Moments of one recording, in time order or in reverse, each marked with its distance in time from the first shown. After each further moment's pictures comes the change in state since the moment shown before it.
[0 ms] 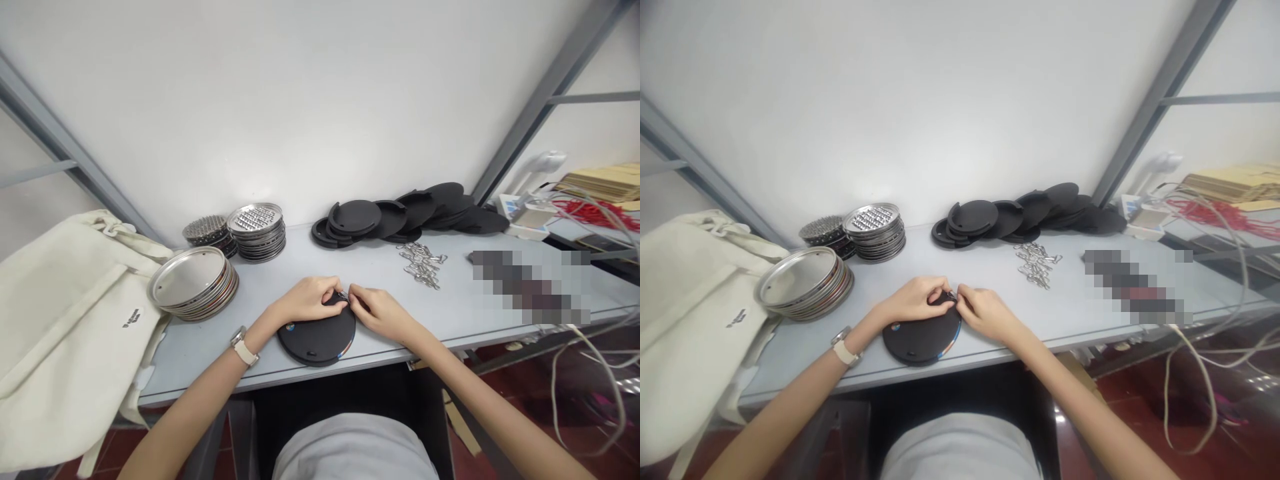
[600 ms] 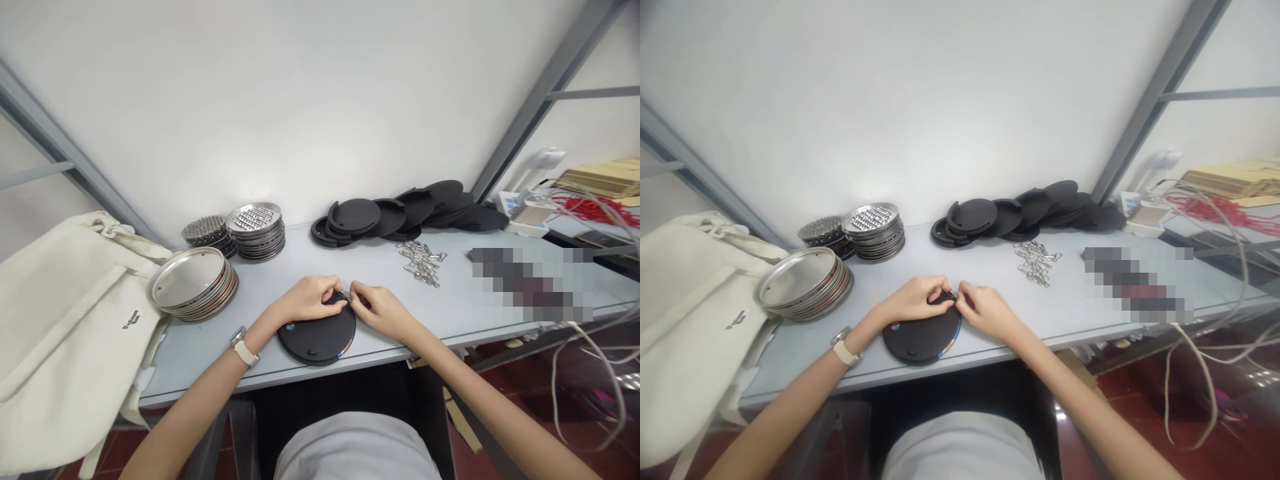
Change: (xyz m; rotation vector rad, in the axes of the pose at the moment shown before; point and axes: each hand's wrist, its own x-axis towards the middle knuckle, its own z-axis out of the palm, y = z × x) left_hand 0.000 -0.001 0.001 -0.002 -0.002 0.005; right_hand -0.001 0.000 0.001 0.055 0.059 0.038
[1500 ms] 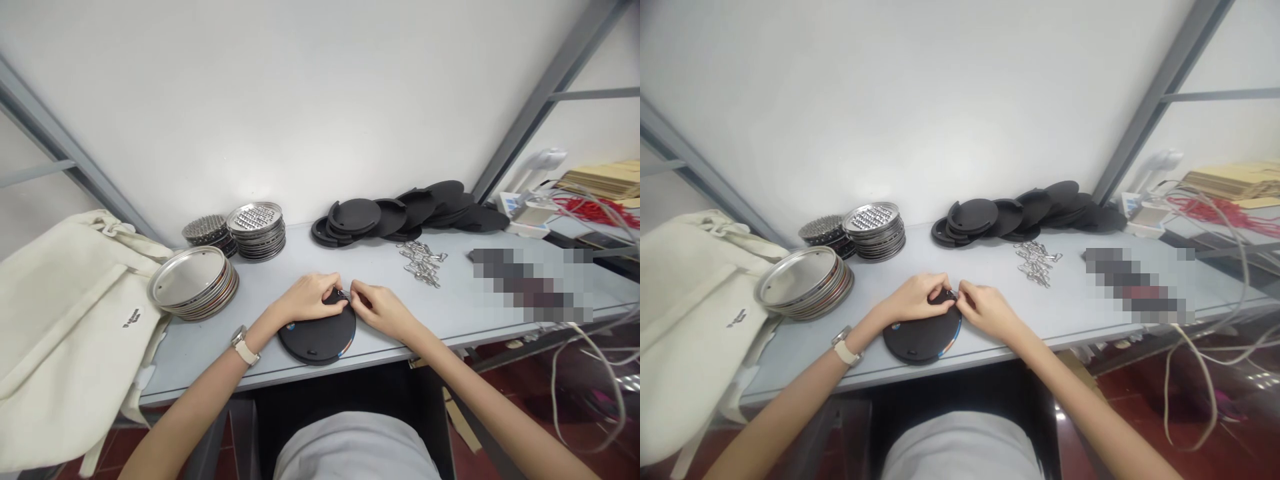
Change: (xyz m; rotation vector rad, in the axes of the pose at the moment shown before) left_hand 0.001 0.006 -0.002 0.079 0.030 -0.016; right_hand 0.001 -0.003 -0.002 -0.016 0.008 -0.014
